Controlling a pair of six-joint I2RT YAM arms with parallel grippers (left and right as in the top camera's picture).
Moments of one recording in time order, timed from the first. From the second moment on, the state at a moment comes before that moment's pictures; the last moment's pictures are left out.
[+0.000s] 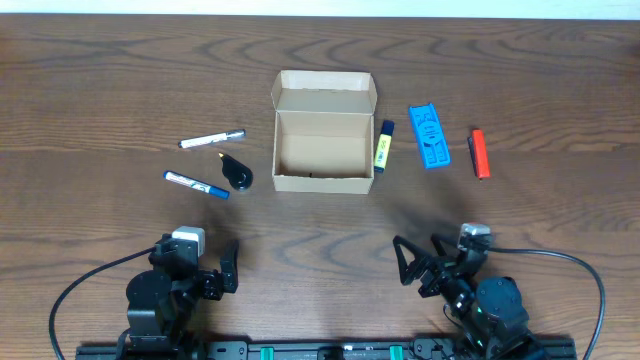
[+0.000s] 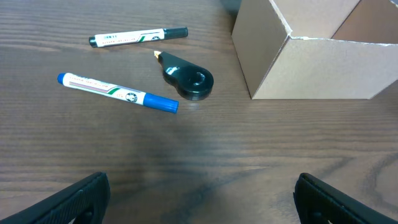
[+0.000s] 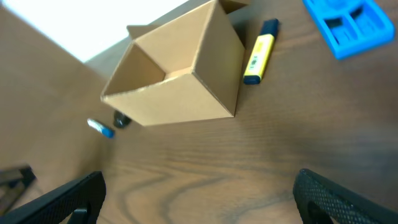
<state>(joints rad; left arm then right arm) -0.05 0.01 0.16 -0.67 0.21 -0.07 0.47 0.01 0.16 -0.51 -0.03 0.70</state>
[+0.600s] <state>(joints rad) -0.05 0.01 0.16 -0.67 0.21 -0.07 0.36 0.43 0.32 -0.47 -0.03 0.56</state>
